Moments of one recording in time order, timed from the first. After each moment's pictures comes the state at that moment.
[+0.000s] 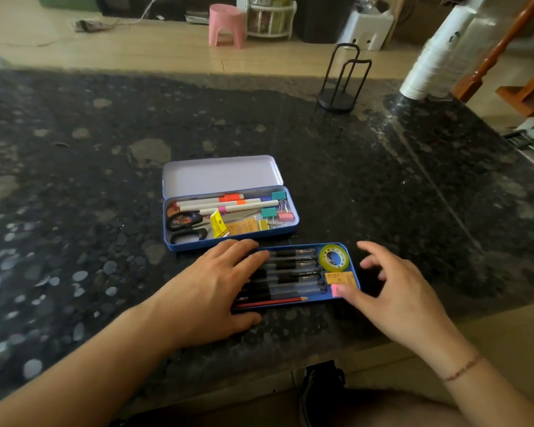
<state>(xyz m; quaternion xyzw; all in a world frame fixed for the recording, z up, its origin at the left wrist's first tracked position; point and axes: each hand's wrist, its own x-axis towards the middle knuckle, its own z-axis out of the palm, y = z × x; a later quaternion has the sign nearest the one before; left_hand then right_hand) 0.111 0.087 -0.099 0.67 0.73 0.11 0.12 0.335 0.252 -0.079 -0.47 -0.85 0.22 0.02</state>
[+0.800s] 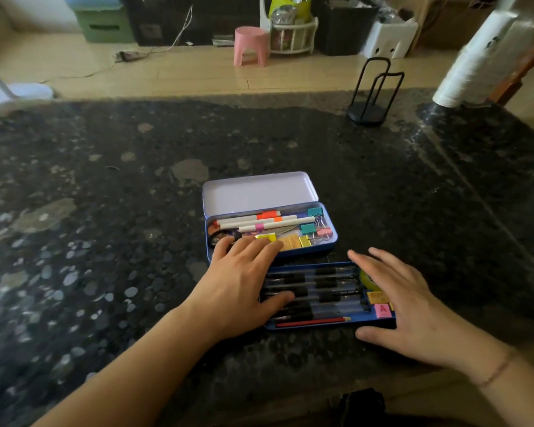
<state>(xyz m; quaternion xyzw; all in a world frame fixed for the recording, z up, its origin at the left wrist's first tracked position) 0.085 0.088 -0.097 0.60 0.78 0.14 0.08 0.309 0.254 -0.081 -0.27 -0.93 0.22 -0.11</state>
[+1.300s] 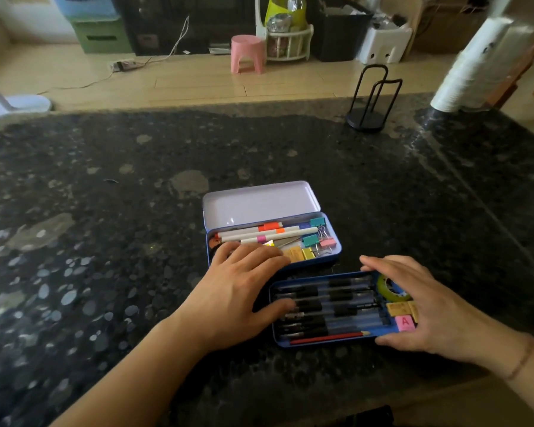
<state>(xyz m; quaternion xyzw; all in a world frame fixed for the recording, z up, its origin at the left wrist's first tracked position) 0.068 0.088 -0.093 0.64 0.75 0.16 0.06 0.310 0.282 -0.079 -0.24 -0.93 0.26 -0.10</state>
